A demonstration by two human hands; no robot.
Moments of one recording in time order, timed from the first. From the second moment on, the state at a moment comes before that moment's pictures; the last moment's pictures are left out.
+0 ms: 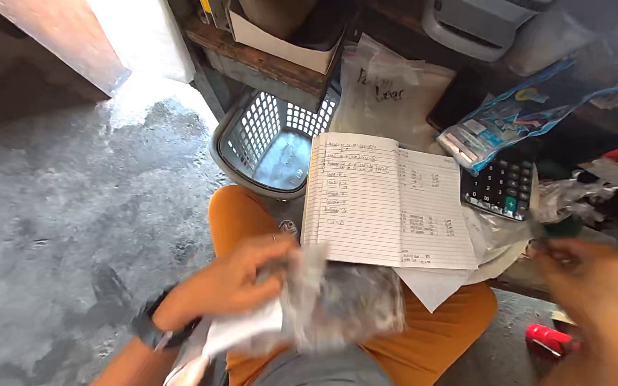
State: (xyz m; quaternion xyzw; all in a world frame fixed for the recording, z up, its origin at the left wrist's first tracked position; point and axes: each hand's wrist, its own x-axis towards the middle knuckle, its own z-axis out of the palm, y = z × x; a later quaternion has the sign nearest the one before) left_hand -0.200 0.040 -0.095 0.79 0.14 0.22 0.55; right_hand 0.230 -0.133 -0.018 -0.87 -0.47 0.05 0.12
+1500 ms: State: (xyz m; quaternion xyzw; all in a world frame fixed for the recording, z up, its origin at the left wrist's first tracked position) left_hand -0.129 0.125 -0.103 0.94 0.20 0.07 0.25; right_hand 0.059 0.119 -0.120 -0.63 -0.56 0.02 0.54
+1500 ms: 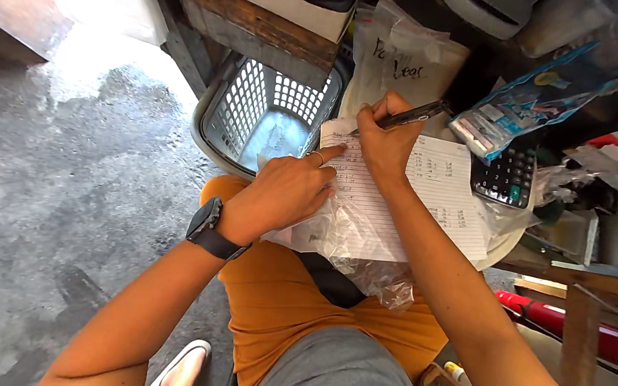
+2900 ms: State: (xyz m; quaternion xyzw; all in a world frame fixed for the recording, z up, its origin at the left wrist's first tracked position) left_hand -0.138 0.096 -0.104 0.96 0.19 0.11 0.18; right_hand 0.065 0.098 -0.084 -0.67 -0.40 0.17 0.61
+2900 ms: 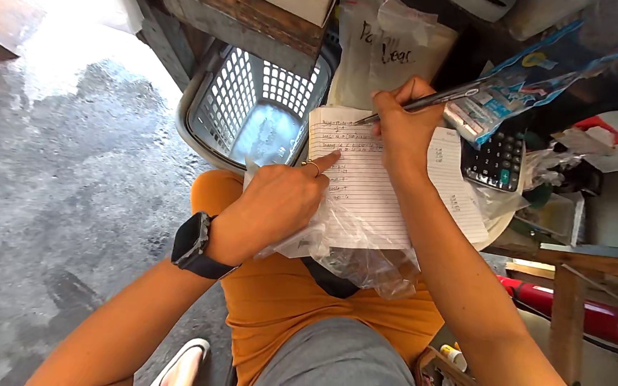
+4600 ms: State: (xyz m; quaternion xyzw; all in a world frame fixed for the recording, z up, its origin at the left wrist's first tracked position) left_hand -0.134 0.101 -0.101 0.96 0.20 0.08 0.19; right_hand 0.101 0.078 -0.097 -0.71 -0.47 0.03 0.51
